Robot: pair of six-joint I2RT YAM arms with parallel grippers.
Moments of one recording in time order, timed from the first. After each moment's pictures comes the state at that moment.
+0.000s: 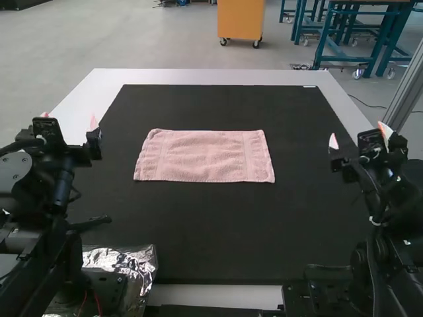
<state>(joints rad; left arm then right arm) 0.01 0.01 0.01 0.29 -0.17 0.22 0.00 0.01 0.01 0.18 -0.02 -0.45</state>
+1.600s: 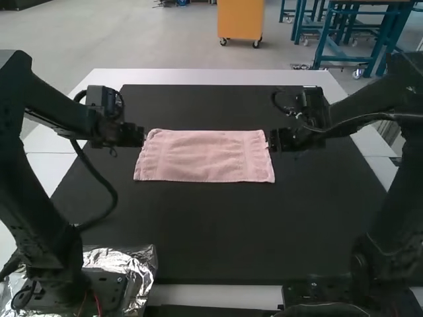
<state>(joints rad) 0.00 1.60 0.75 0.15 -0.03 0.00 0.25 1.71 0.87 0.05 -0.05 -0.04</state>
